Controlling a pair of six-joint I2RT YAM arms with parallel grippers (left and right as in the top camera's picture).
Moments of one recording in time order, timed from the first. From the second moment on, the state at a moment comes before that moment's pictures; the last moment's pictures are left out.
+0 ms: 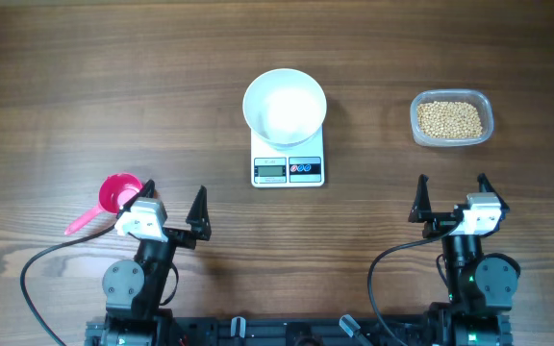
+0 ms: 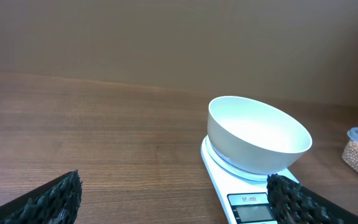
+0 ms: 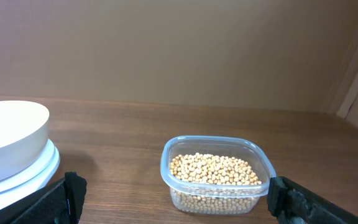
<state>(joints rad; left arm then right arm) -0.08 0.01 0.01 -0.06 0.12 -0.18 -0.06 0.01 0.03 -0.04 -0.05 -0.06</state>
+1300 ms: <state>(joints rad) -0.08 0.90 0.92 -0.82 -0.08 -0.43 -0.06 0.01 0.03 -0.04 -0.05 -0.06</state>
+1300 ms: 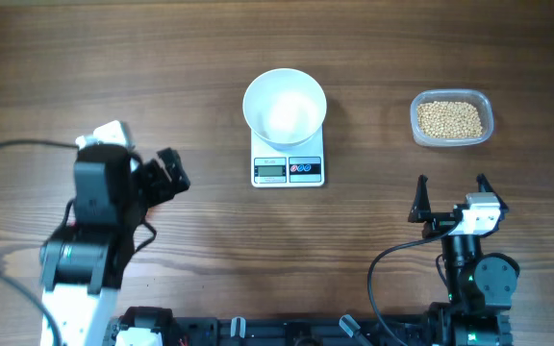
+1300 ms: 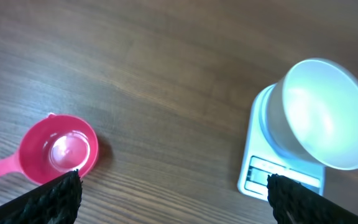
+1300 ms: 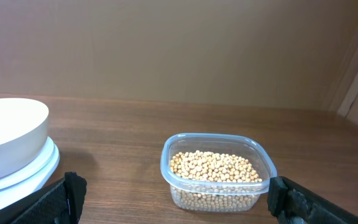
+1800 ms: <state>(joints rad) -0.02 1.39 0.93 -0.81 -0.13 -0.61 -0.06 0.01 0.03 -0.04 -0.05 -0.06</state>
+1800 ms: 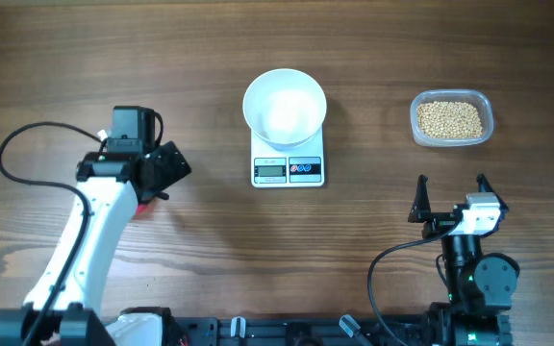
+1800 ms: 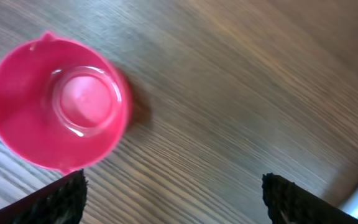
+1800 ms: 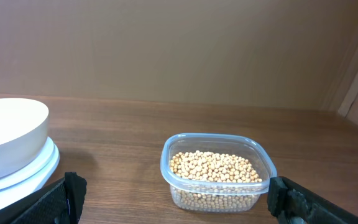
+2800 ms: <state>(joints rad) 0.12 1.63 0.90 -0.52 0.04 -0.75 -0.06 0.01 0.03 -0.04 -0.05 -0.06</state>
